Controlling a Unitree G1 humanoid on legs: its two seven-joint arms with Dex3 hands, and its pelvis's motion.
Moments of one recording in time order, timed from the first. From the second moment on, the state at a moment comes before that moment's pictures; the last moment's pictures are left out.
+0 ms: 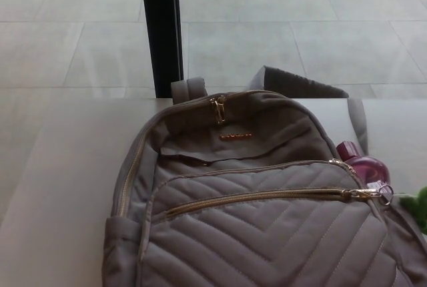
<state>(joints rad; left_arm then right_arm) 0.17 0.59 0.18 1.28 0.05 -0.31 -0.19 0.20 -0.88 -0.33 -0.21 -0.36 0.04 0.46</state>
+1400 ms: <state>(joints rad) 0.16 0.56 0.39 0.97 -0.07 -0.35 -0.26 0.35 -0.76 -0.69 -0.04 -0.22 -0.08 0.44</state>
